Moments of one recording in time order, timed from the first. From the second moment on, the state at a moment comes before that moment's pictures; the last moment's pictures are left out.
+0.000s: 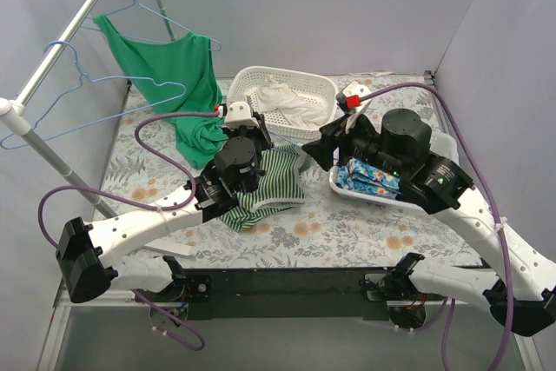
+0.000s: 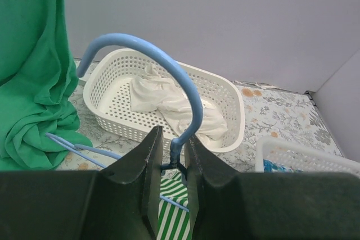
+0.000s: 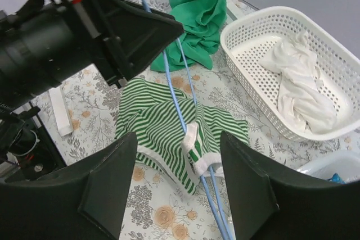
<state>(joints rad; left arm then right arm) -1.00 1.23 1.01 0.30 -0.96 -0.22 0.80 1.03 1.27 -0.46 -0.10 0.09</state>
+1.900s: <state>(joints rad) -1.19 1.45 0.77 0.00 -0.31 -0.71 0.77 1.35 1.37 -0.51 0.02 0.07</state>
